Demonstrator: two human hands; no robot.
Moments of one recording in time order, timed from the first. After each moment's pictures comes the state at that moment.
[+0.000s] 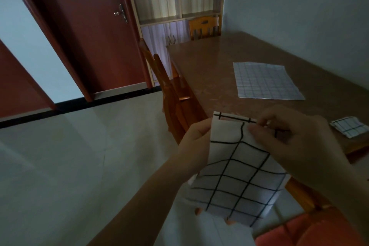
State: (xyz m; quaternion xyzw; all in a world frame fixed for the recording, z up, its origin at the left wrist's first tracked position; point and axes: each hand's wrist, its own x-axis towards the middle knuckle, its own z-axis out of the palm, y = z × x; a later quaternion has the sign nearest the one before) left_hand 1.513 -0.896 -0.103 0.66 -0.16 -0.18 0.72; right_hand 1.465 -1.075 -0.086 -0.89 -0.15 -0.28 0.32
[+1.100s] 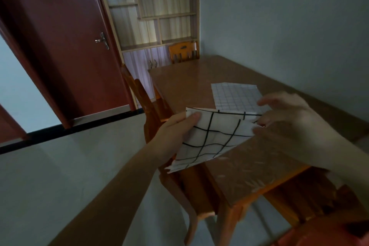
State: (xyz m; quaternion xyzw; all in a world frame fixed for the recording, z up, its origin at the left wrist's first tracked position) left_hand 1.557 -0.914 -0.062 0.66 -0.18 -0.19 0.71; right_hand 1.474 -1.151 -0.046 -0.95 -0.13 -0.25 0.14
